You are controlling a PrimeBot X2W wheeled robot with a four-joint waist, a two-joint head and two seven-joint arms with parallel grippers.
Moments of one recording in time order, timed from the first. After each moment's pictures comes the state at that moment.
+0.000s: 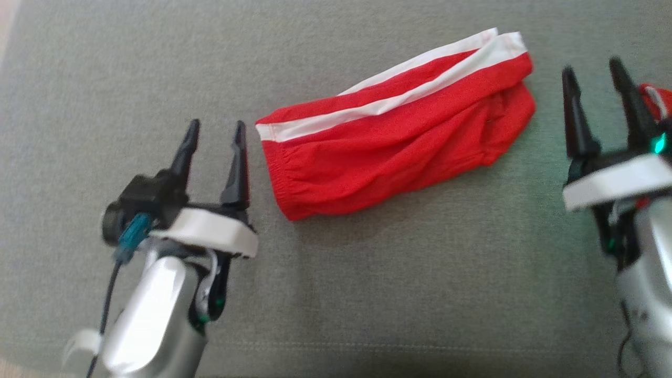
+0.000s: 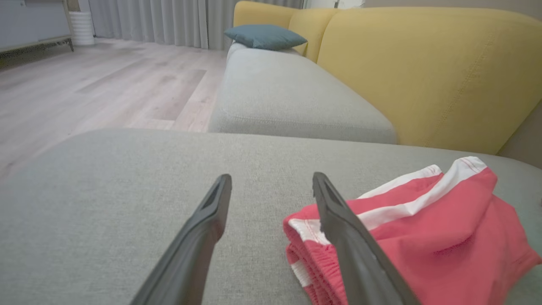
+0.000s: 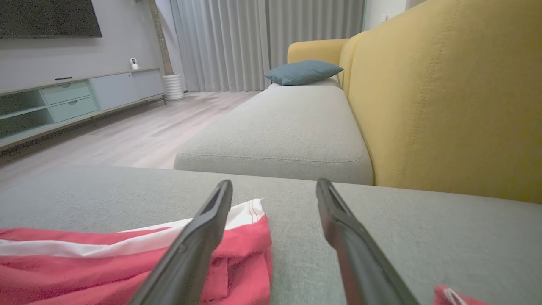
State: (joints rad) left arm -0.34 0.14 -0.40 0.22 -0.37 0.17 -0.25; right arm -0.48 -0.34 0.19 0.38 0.35 0.13 -0.21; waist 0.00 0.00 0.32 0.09
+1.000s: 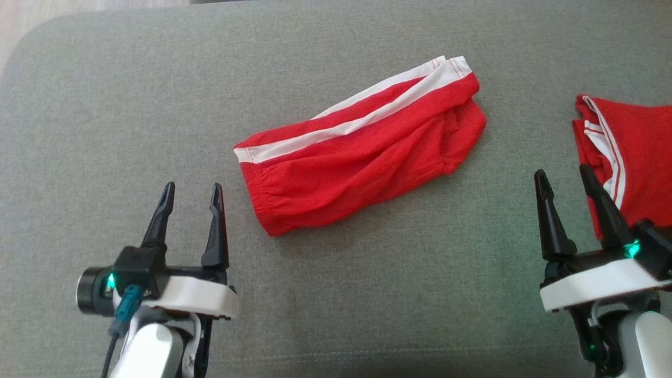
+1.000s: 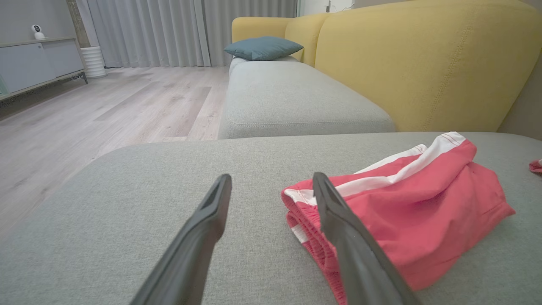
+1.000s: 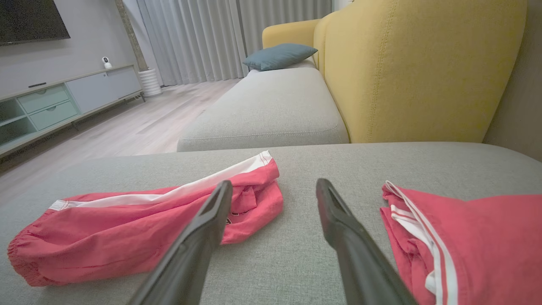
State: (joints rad) left arm -0.08 0.19 -0.34 0.04 -0.23 0.24 -0.25; right arm -0.01 -0.13 0.02 -0.08 0.24 0.13 0.00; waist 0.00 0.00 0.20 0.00
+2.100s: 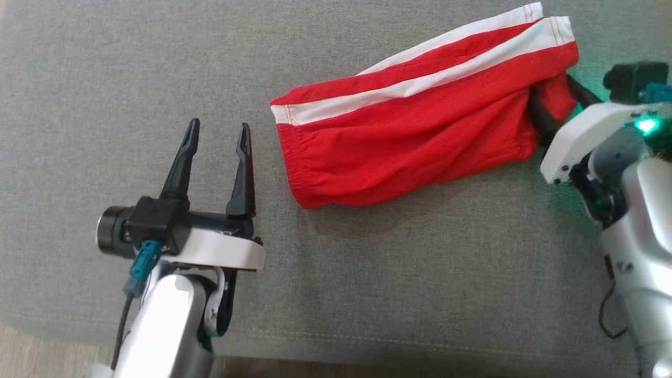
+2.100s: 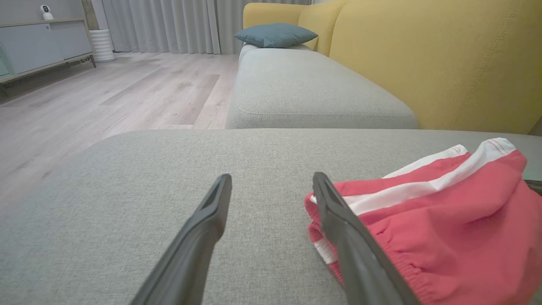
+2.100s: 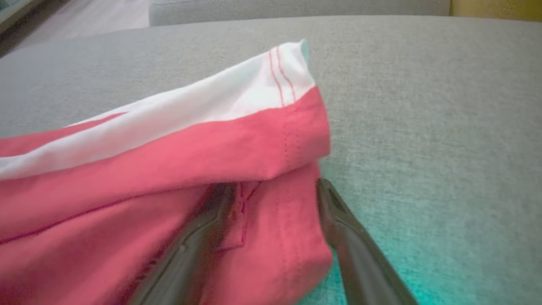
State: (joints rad) left arm -0.24 0.11 -0.35 0.04 -0.19 0.18 -0.25; right arm -0.59 -0.26 0.15 0.49 0.33 0.13 0.28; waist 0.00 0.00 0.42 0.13
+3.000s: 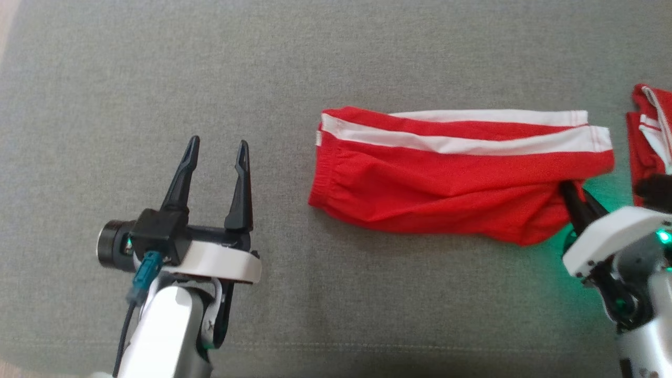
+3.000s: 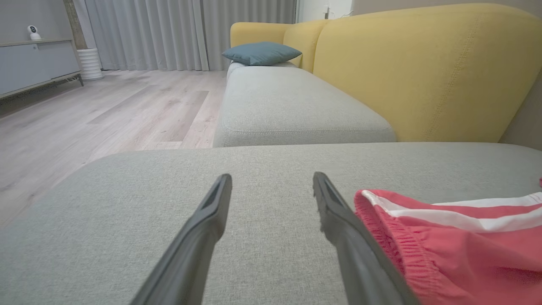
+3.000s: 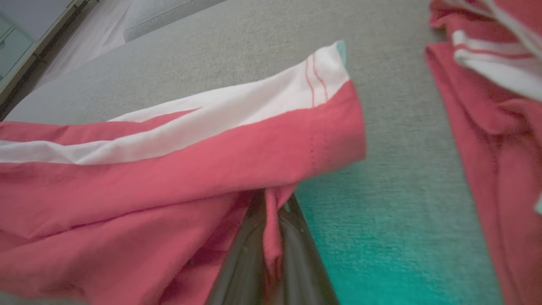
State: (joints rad) left arm -0.20 0.09 -0.31 0.07 -0.14 0.14 -0.25; right arm -0.21 -0.23 -0.01 0.24 0.49 0.13 0.33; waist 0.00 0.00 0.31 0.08
